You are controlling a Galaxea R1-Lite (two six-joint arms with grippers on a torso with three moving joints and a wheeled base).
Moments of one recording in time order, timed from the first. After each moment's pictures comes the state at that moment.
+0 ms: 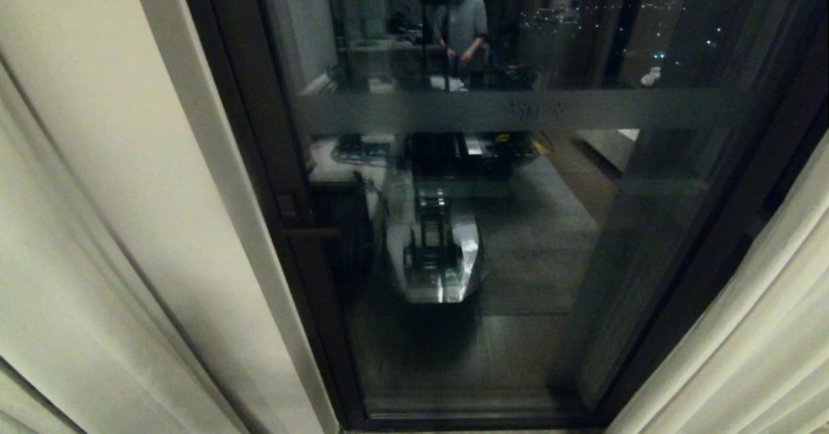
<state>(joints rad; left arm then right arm) -0.01 0.01 0.00 0.00 0.00 0.00 0.00 0.00 0.00 0.01 0.04 -0.10</state>
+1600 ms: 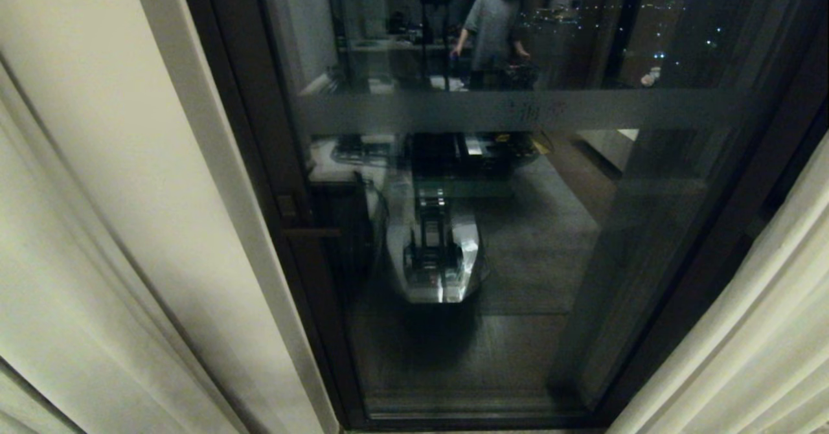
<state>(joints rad) -0.01 0.00 0.00 0.00 0.00 0.00 0.00 0.00 0.00 0.01 0.04 -0.10</state>
